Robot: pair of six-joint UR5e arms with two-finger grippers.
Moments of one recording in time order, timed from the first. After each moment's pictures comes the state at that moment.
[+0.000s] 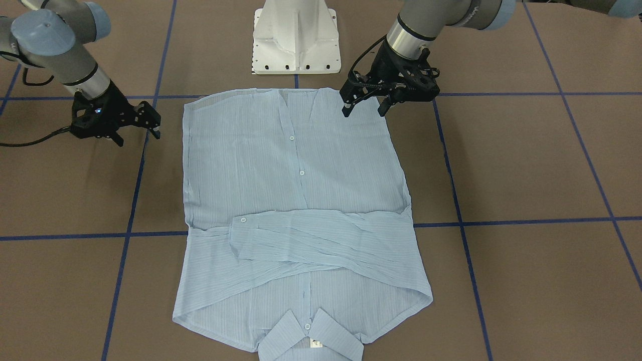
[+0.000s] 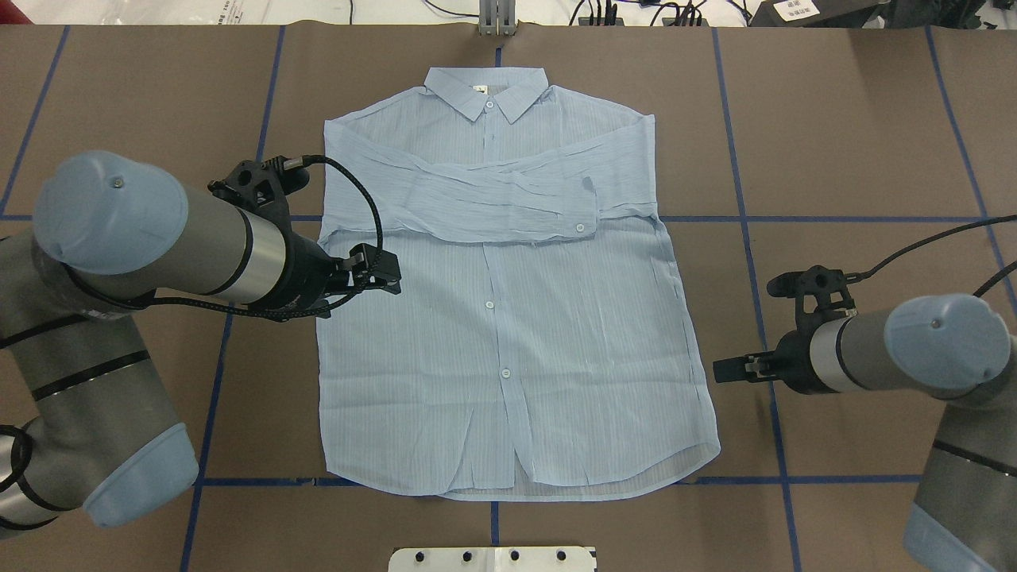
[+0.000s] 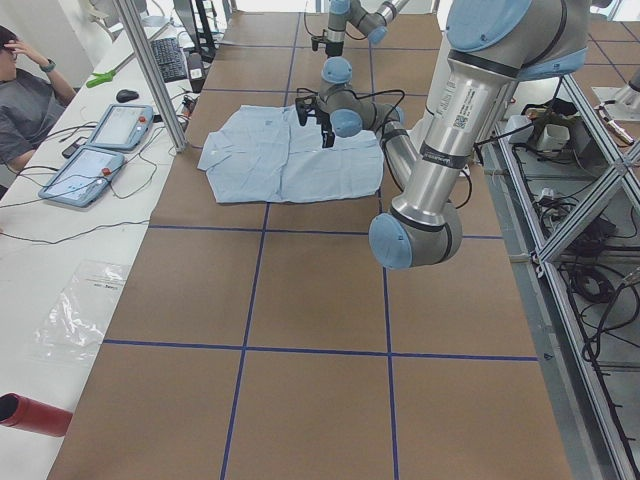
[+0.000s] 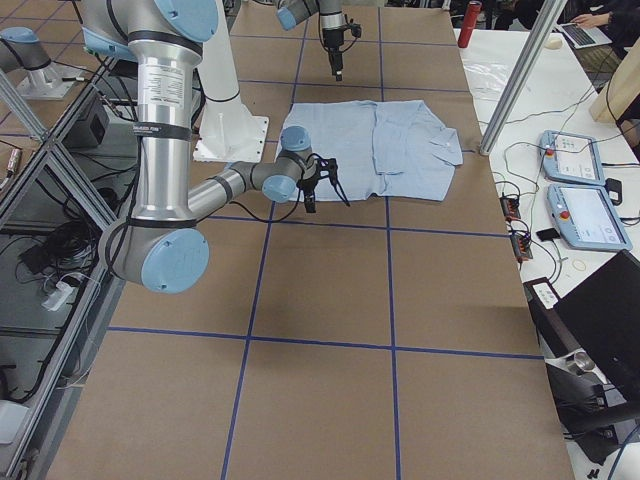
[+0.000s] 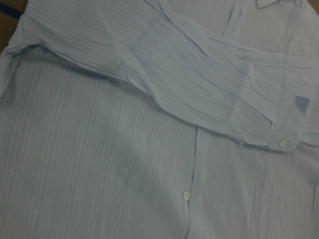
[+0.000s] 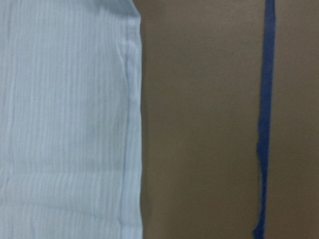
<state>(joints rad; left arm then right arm) -0.59 -1.97 -2.05 -1.78 -1.94 -1.50 0.46 -1.64 2.00 -1.03 1.80 1.19</state>
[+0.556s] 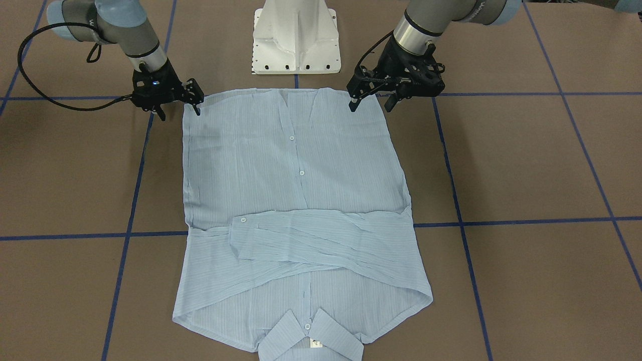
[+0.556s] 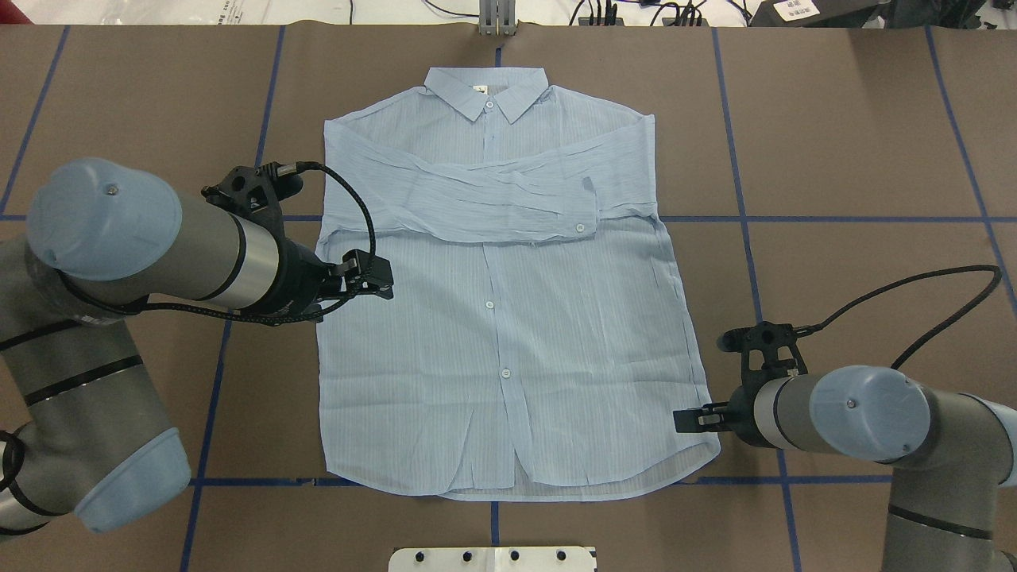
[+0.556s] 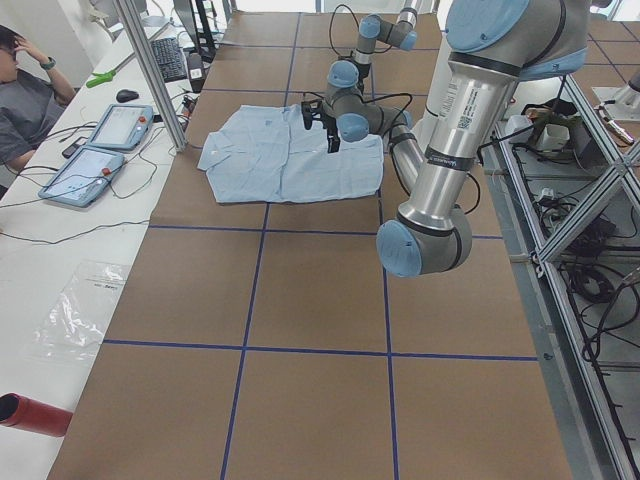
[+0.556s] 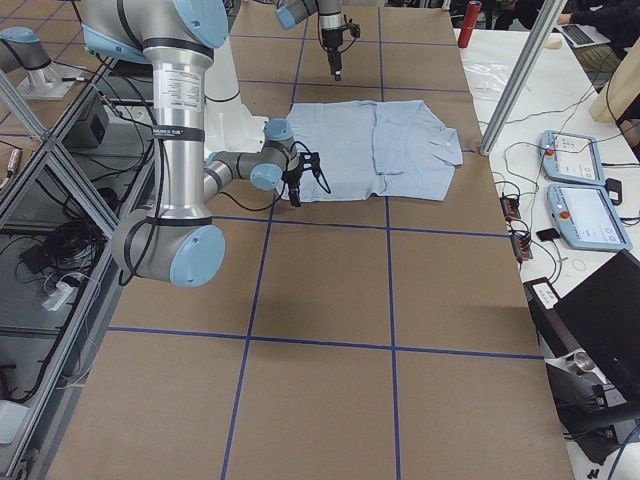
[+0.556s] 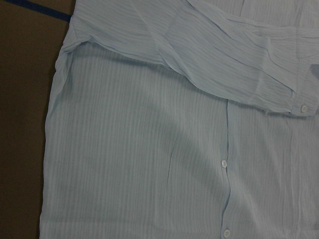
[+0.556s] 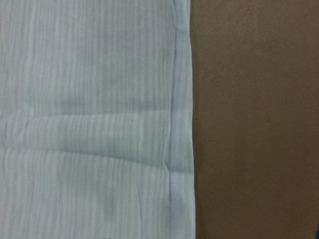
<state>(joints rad) -0.59 -1.95 -2.05 -1.78 -1.94 -1.50 0.32 -1.59 2.02 -1.16 1.68 1.25</state>
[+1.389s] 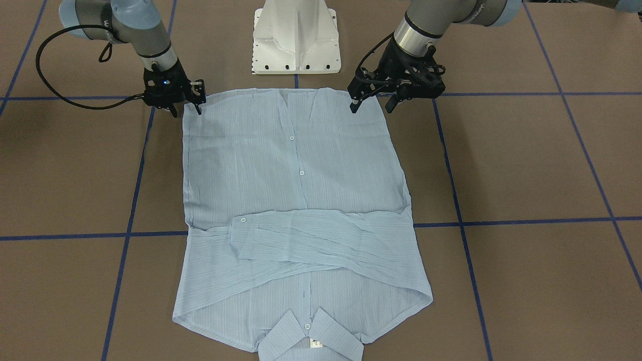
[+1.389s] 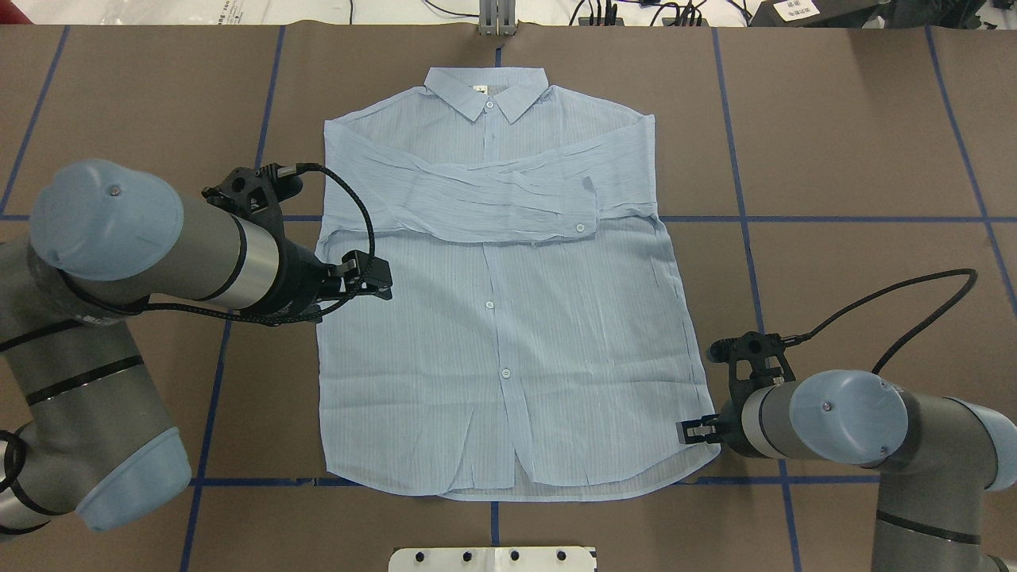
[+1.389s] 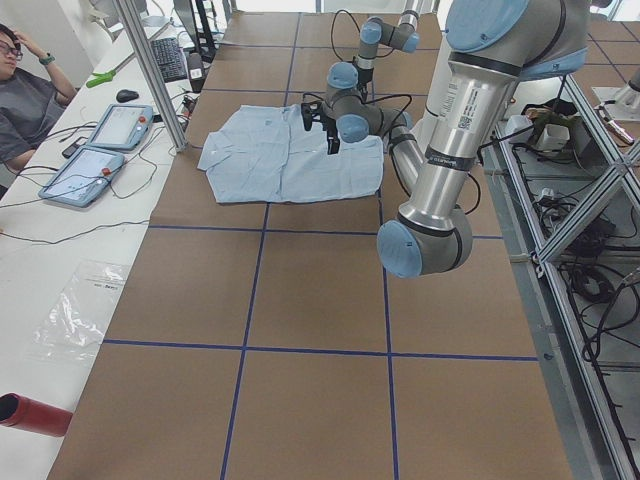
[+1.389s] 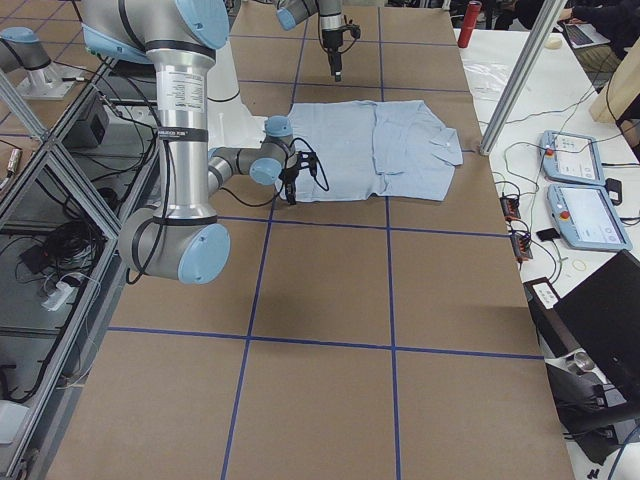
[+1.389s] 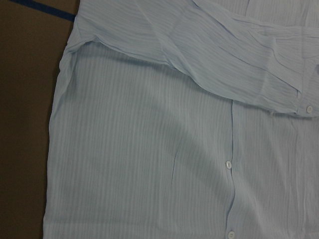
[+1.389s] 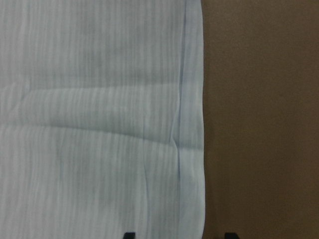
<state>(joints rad) -0.59 -1.95 -2.05 -1.78 -1.94 -1.50 0.30 -1.57 2.02 -1.22 1.71 1.25</state>
